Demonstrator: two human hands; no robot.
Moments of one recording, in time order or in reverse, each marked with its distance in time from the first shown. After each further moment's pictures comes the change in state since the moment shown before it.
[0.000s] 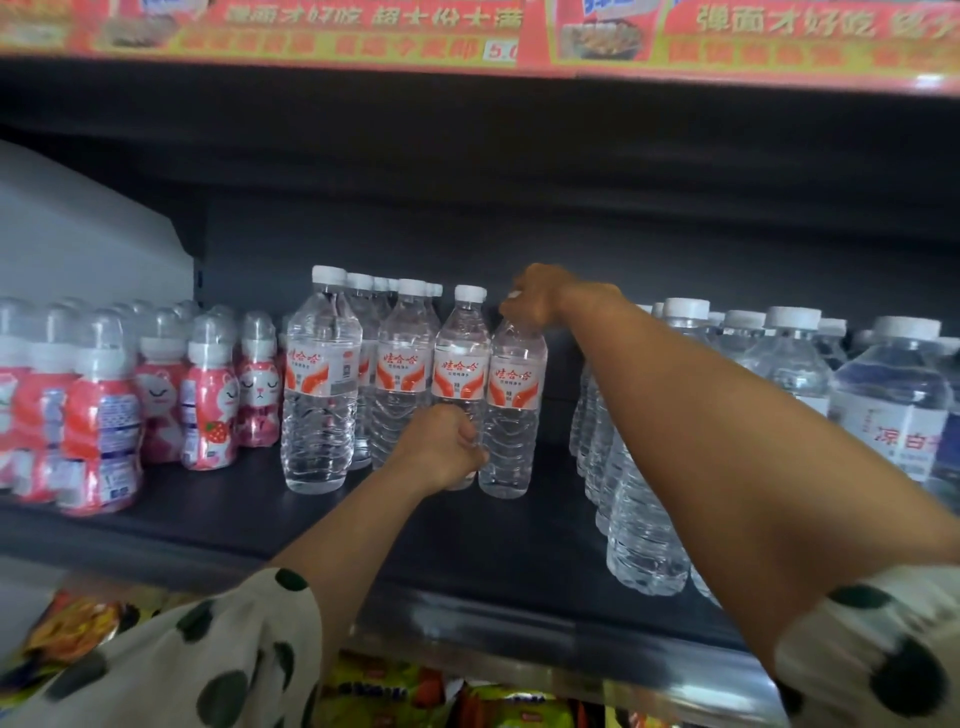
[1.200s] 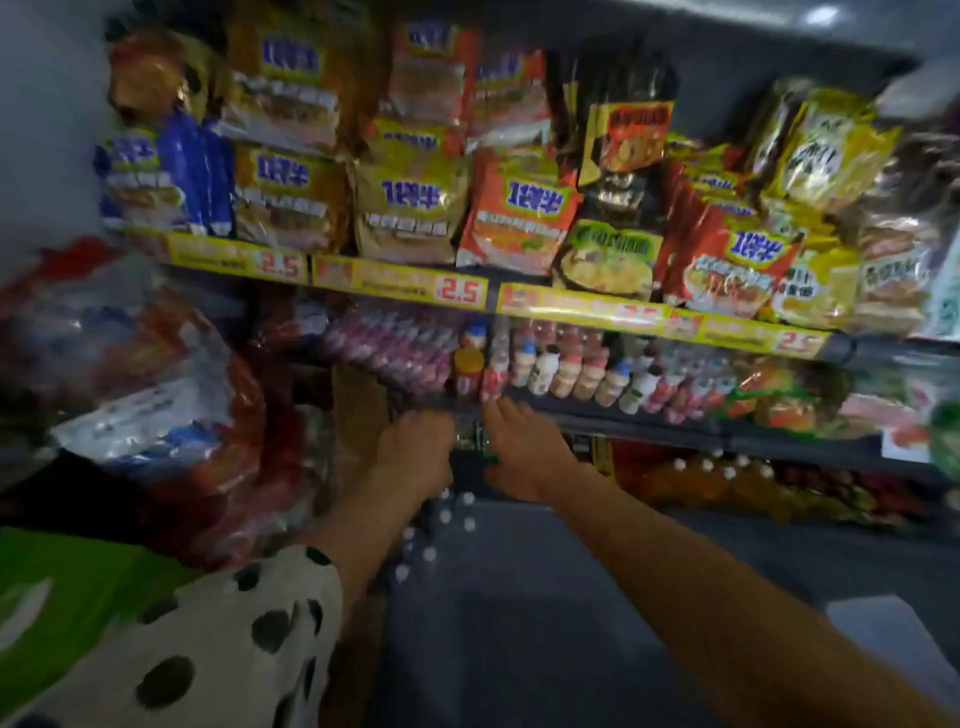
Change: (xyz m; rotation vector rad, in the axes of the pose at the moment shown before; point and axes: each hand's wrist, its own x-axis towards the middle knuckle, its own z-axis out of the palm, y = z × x) left_hand -0.511 -0.124 0.135 0.583 -0.725 -0.205; right_hand -0.619 -0.075 0.309 0.048 -0.642 -0.167
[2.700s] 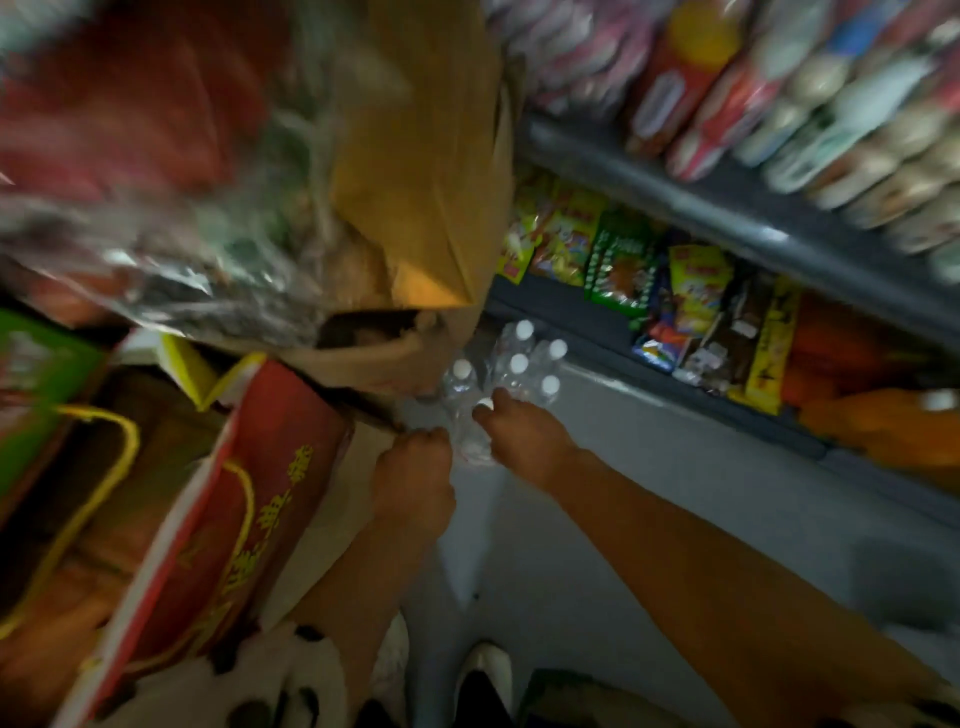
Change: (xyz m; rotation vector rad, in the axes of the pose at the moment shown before) left_hand 0.064 -0.090 0.433 -0.191 -0.225 -0.364; right_hand 0.107 -0.023 0.438 0.064 -0.400 -0.347
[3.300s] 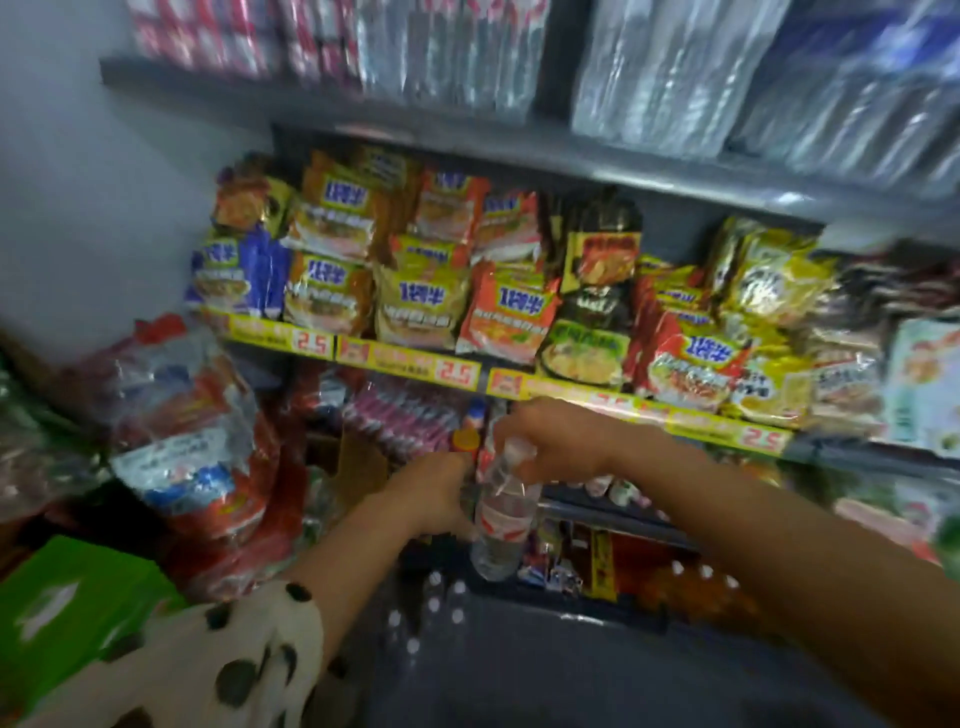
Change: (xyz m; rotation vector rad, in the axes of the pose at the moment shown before) left_hand -0.264 0.153 -0.404 -0.036 0.195 0.557; right_hand -0.389 -0.064 -0.471 -0.098 0.331 -0.081
